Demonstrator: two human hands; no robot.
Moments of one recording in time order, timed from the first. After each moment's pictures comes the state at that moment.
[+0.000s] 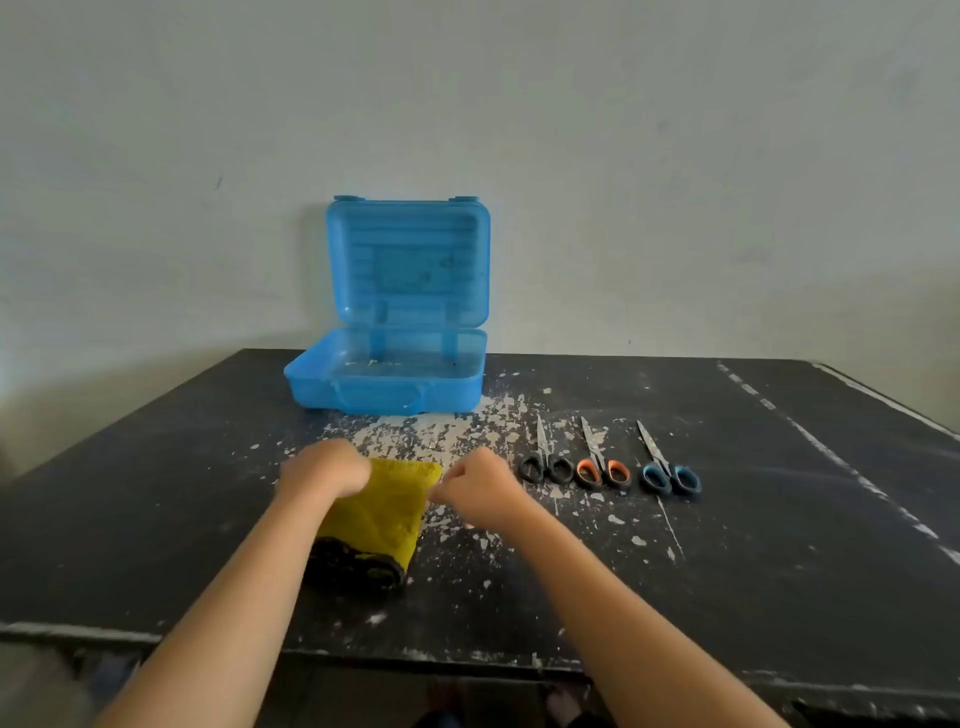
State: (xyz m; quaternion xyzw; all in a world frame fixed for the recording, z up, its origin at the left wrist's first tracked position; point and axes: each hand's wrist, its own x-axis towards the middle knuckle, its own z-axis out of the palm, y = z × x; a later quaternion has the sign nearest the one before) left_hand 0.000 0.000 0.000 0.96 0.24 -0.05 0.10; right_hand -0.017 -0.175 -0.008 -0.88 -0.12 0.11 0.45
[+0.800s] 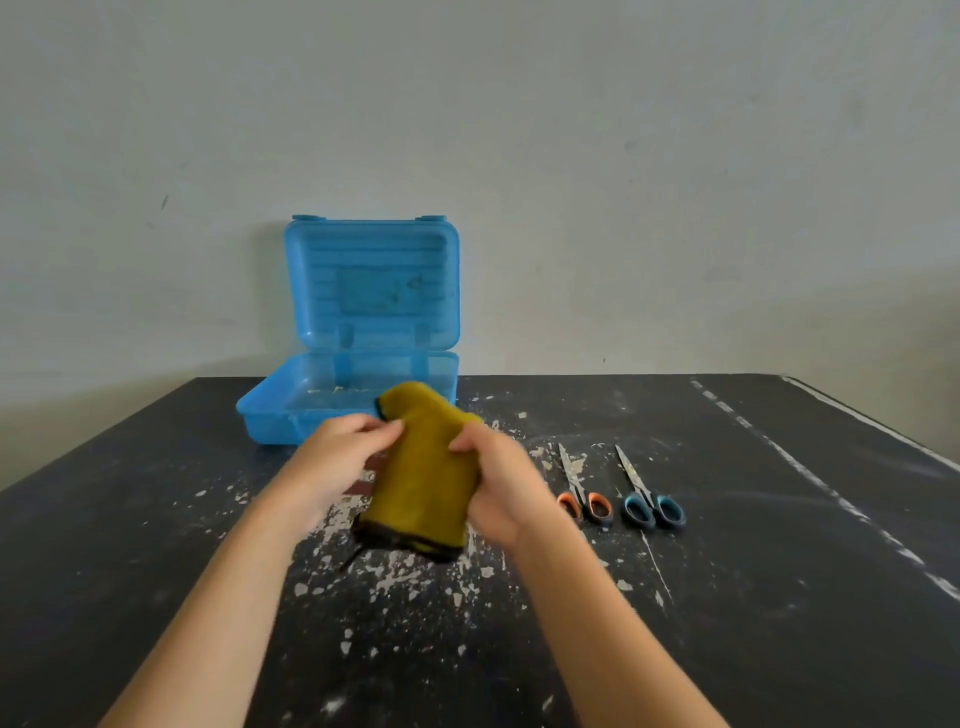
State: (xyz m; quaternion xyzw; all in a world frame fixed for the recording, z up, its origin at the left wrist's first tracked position) left_hand -0.020 -0.050 0.056 0.83 0.04 0.06 0.55; right_hand -0.005 -0.198 0.036 -0.52 0.00 0.18 0.83
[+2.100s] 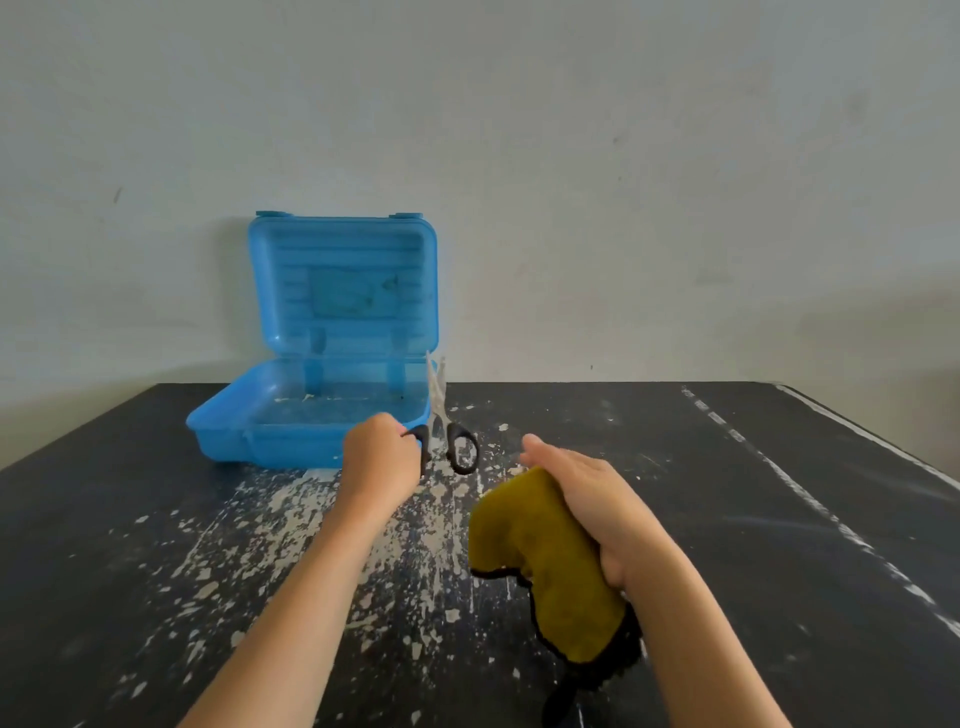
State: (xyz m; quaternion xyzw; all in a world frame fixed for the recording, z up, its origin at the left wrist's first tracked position) left_hand 0.045 -0.115 0.043 0.92 0.13 0.19 0.32; right_hand 0.005 -0.298 0.039 -0.74 0.03 0.08 0.67
